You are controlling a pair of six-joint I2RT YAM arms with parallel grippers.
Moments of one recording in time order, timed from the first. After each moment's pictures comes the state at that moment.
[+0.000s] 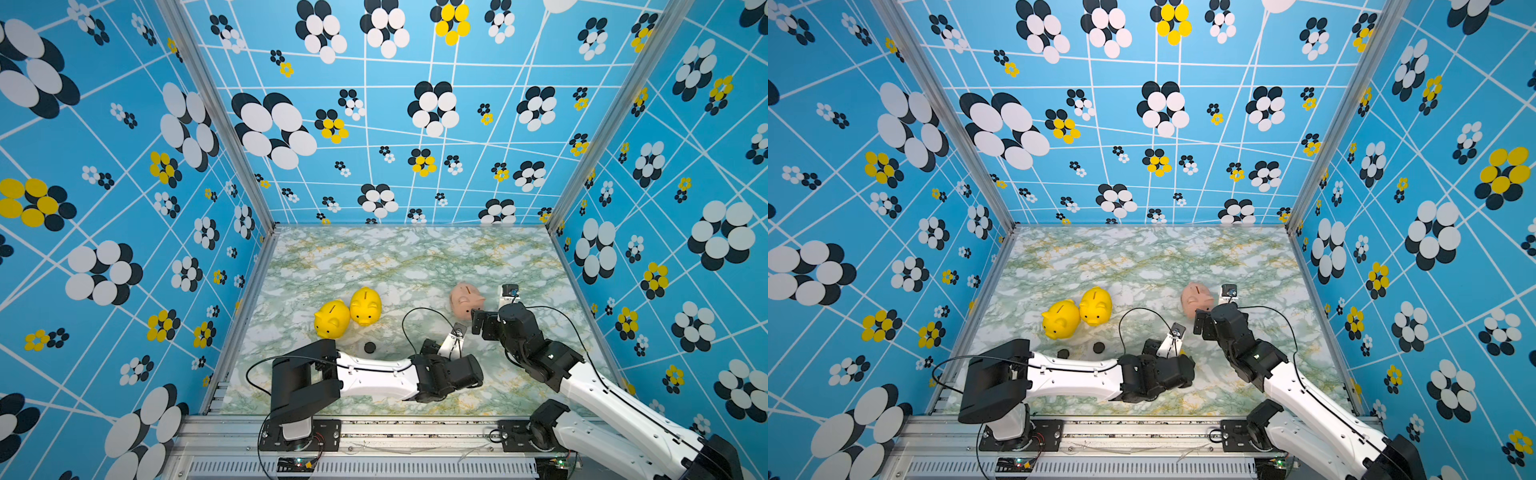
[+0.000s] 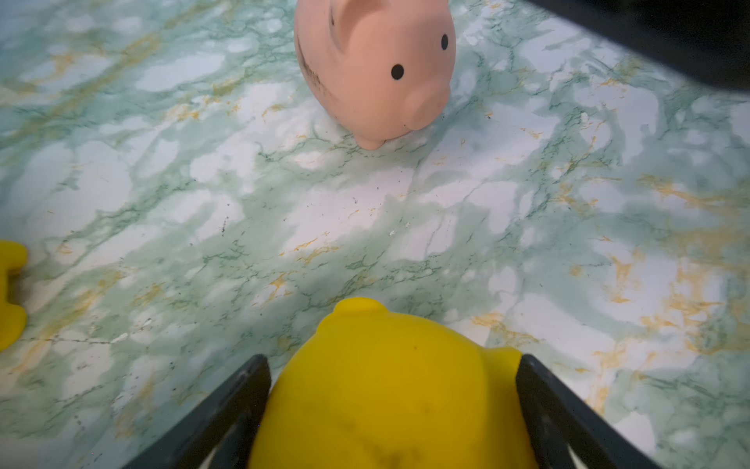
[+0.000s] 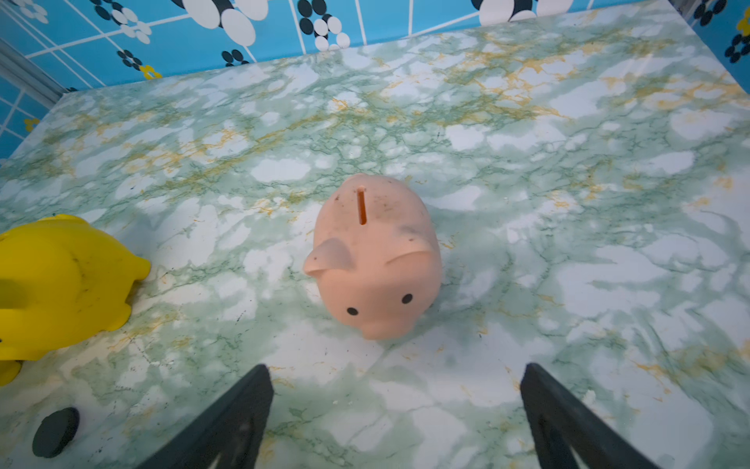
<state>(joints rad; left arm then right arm) -1.41 1.82 1.12 -0.29 -0.69 -0.65 0.57 0.85 0.54 -0.34 0.39 0.47</state>
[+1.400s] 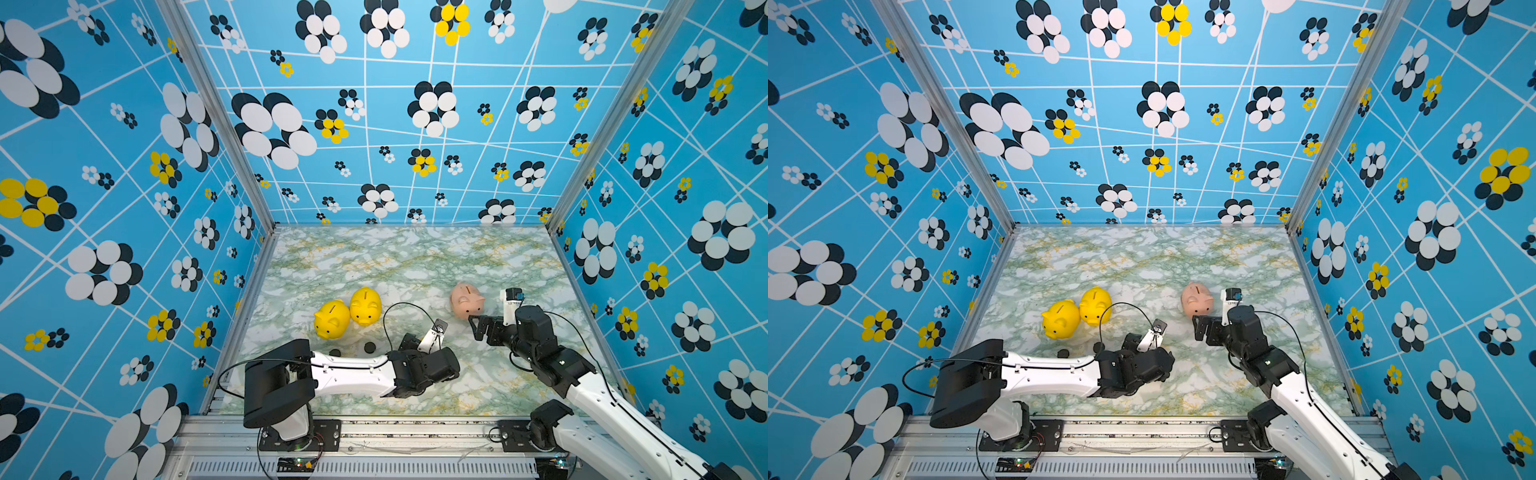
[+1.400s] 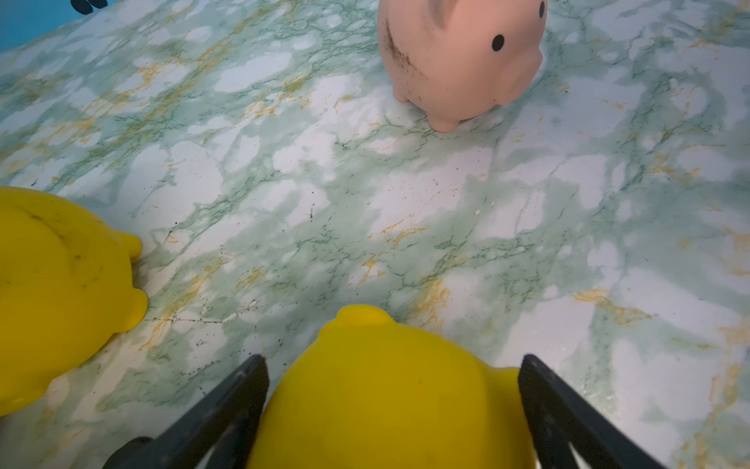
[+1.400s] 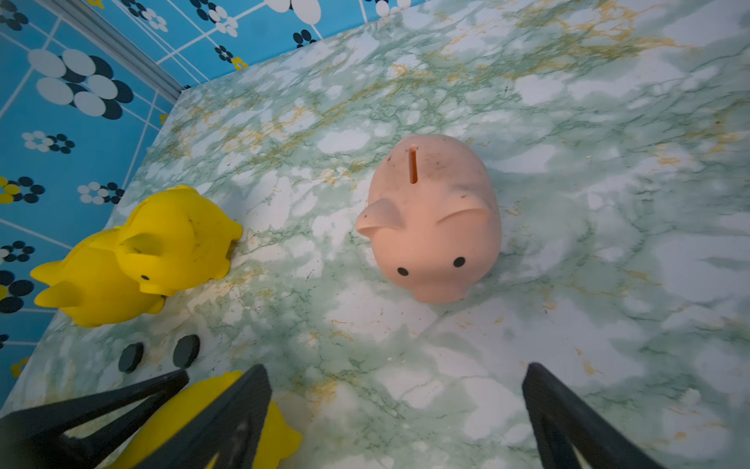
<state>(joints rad) -1.27 1.61 0.87 -0.17 -0.60 -0.55 0.45 0.76 0.46 -0.29 -0.01 0.44</state>
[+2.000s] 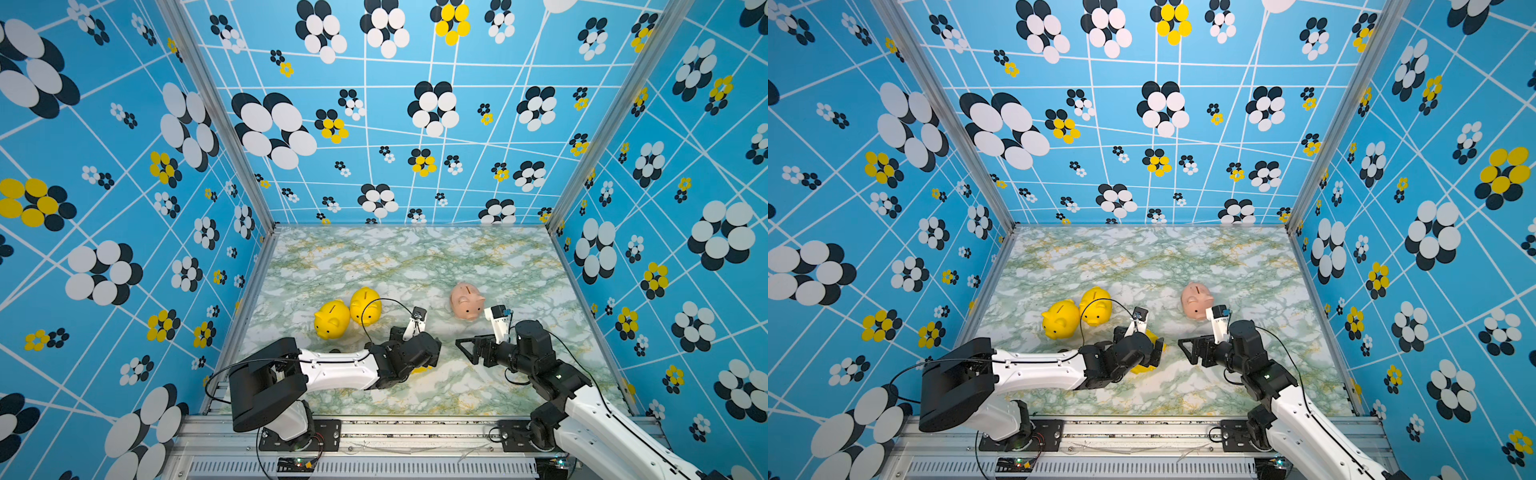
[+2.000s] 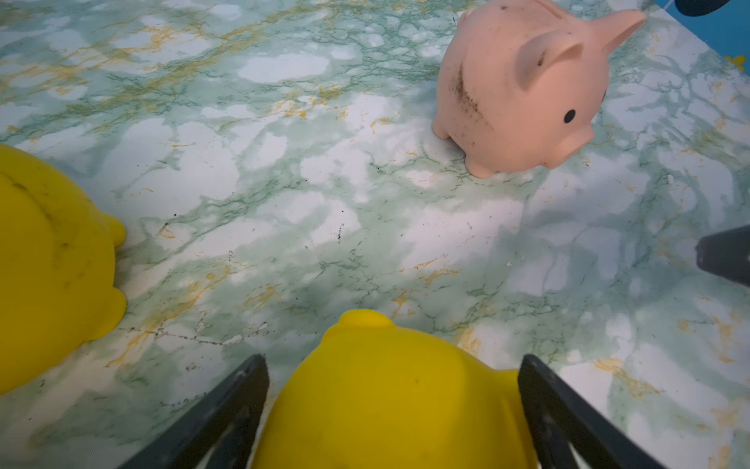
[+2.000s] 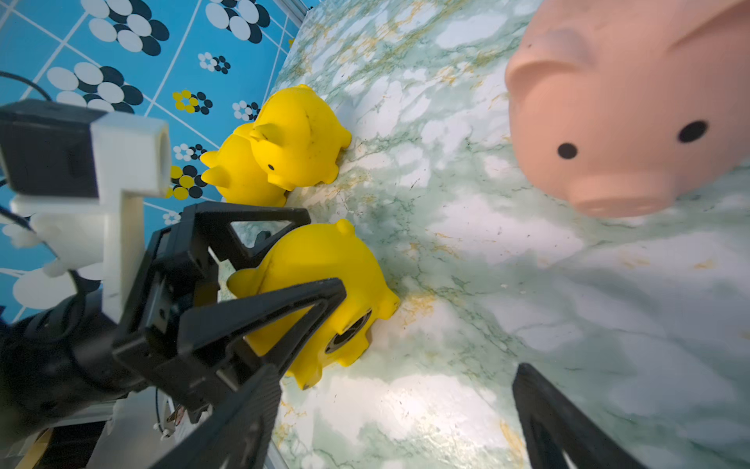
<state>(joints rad) -1.13 1.55 0.71 0.07 -0.50 -0.58 0.45 0.69 0.29 -0.17 -0.39 0.49</state>
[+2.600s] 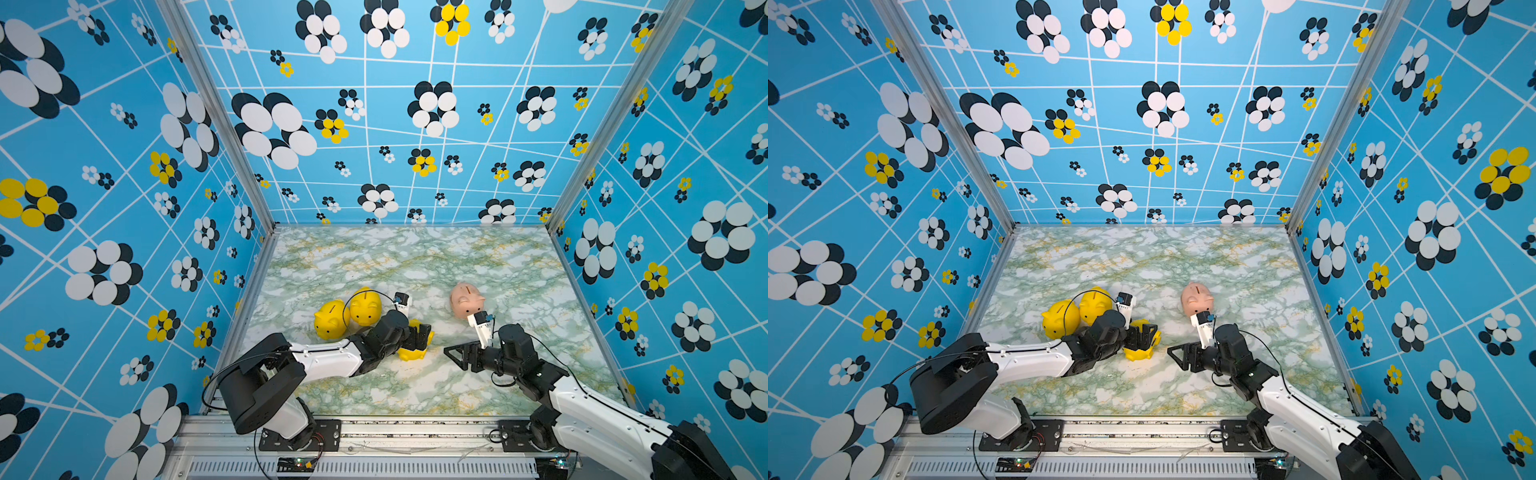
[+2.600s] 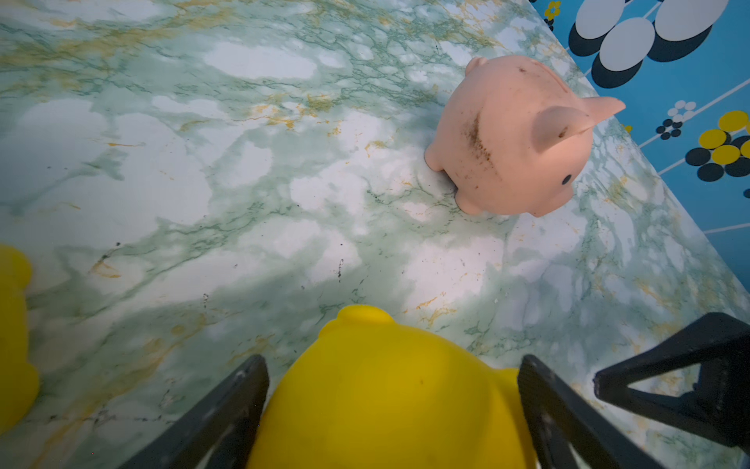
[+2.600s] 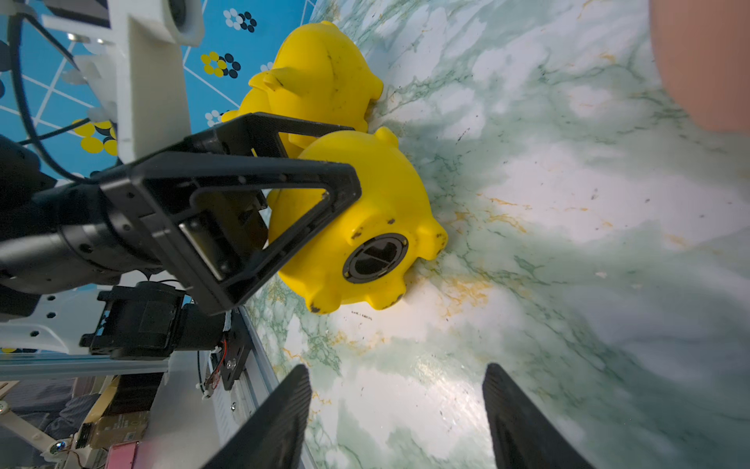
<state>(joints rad) -0.87 1.52 0.59 0.34 -0.08 -0.53 0.58 0.91 0.21 0.15 -0.41 0.60</state>
